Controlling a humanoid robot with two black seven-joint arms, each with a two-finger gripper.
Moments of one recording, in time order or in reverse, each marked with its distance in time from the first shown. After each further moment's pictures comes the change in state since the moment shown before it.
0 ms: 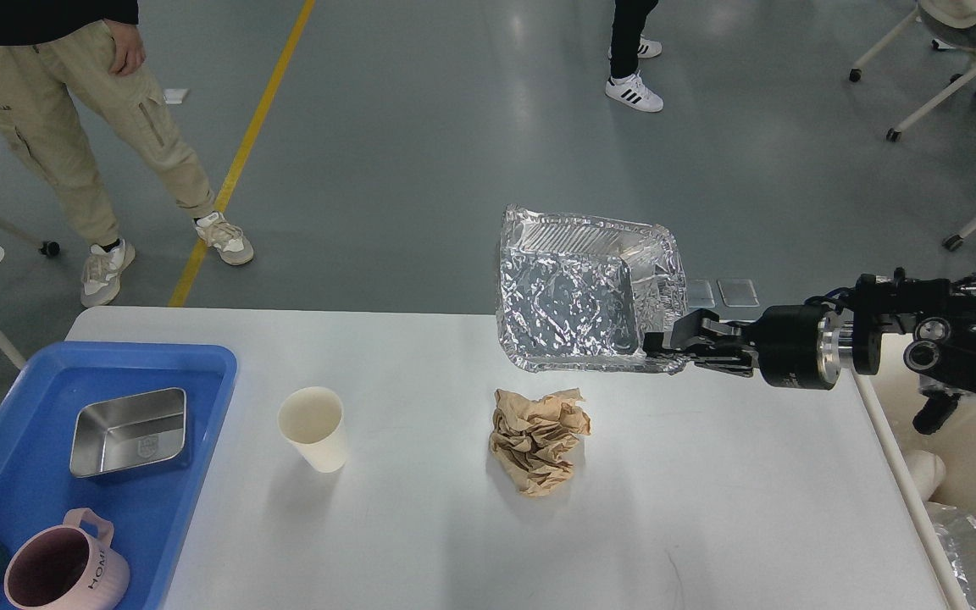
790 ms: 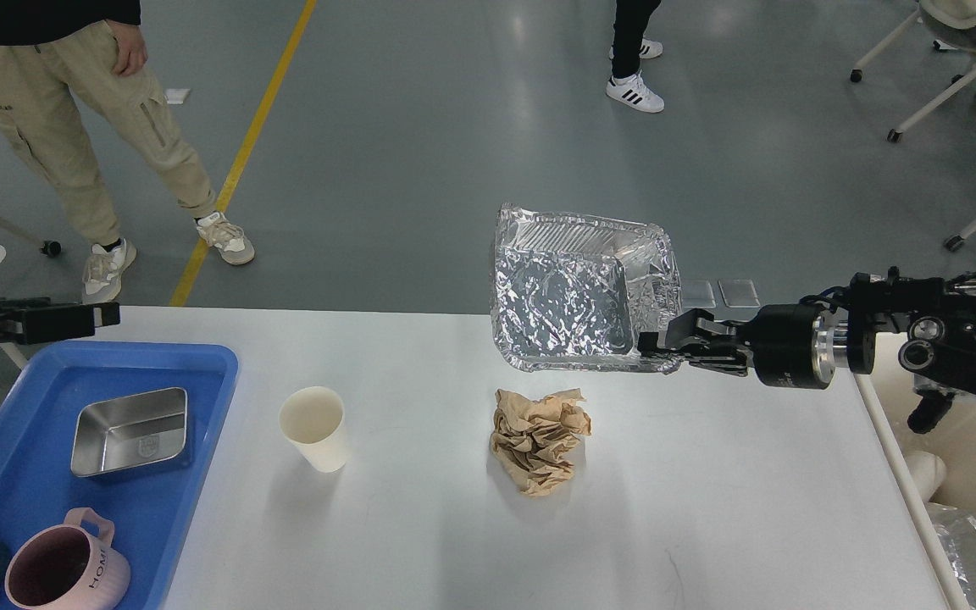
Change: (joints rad) left arm -0.388 -0.295 0.228 0.041 0.905 -0.214 -0.095; right arm 0.002 0.009 0.002 0.003 -0.002 -0.001 0.002
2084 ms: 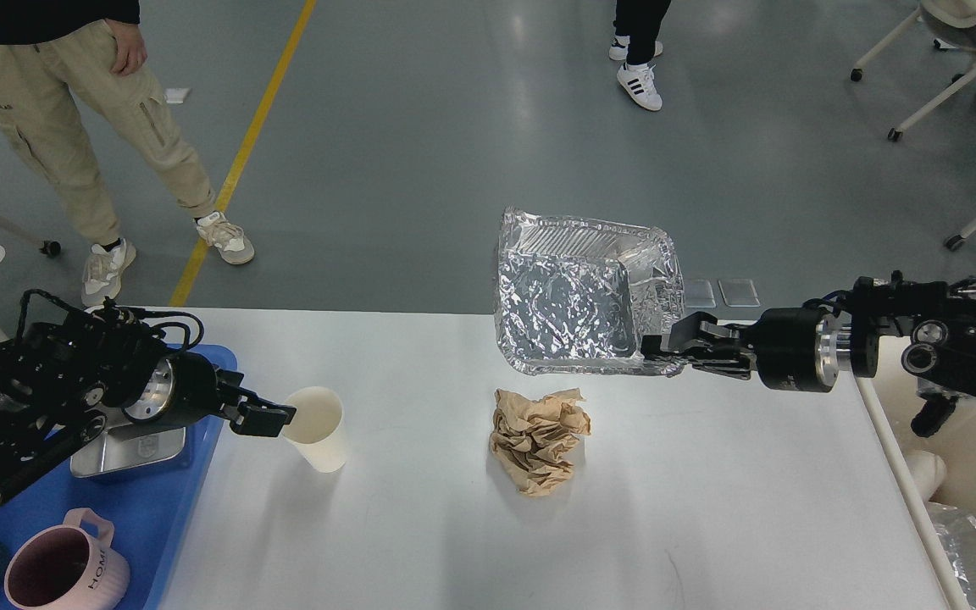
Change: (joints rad) left arm -0.304 -0.420 0.549 0.265 0.334 0.101 -0.033; right arm -0.008 -0.006 -0.001 -0.001 0.000 -0.001 0.003
